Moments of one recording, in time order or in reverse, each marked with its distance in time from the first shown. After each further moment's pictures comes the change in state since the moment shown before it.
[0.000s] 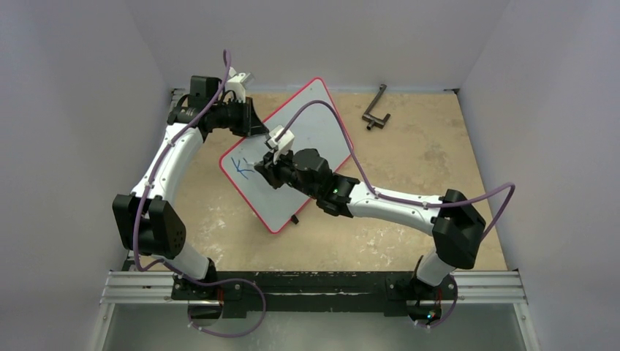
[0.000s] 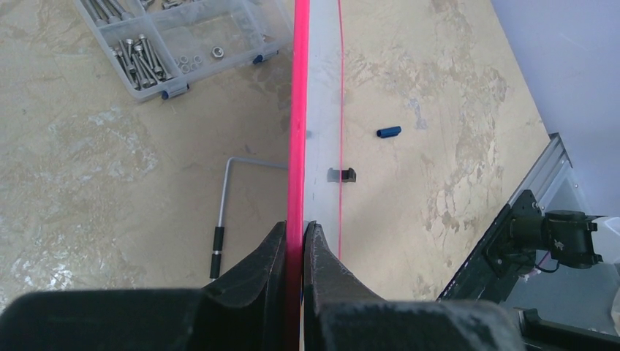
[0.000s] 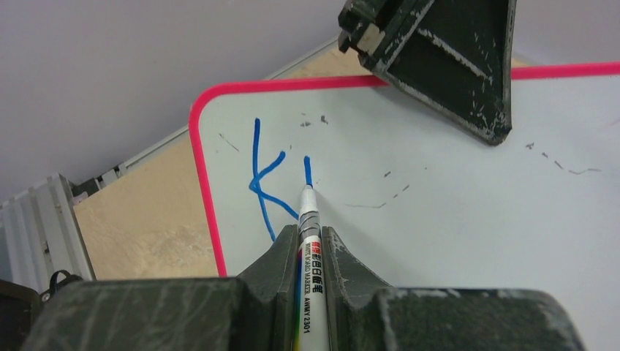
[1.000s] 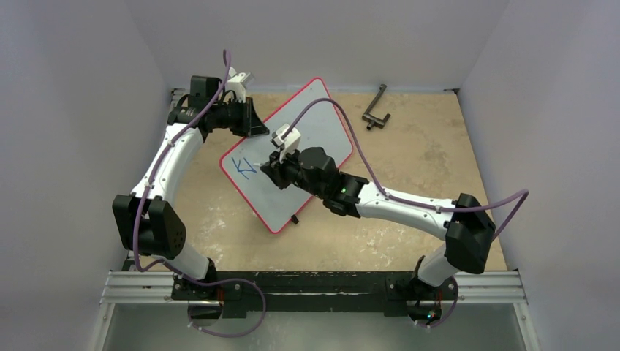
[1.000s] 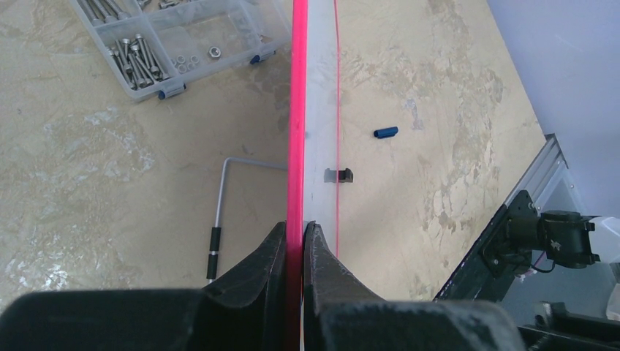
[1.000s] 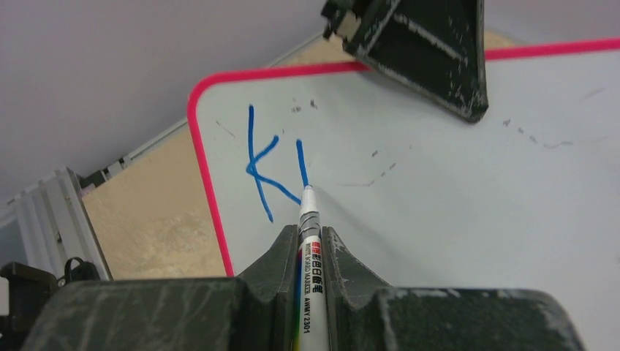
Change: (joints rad) left arm 0.000 -0.001 0.000 0.001 0.002 -0.007; right arm -0.004 -0.076 -0.048 -0.082 0.003 0.035
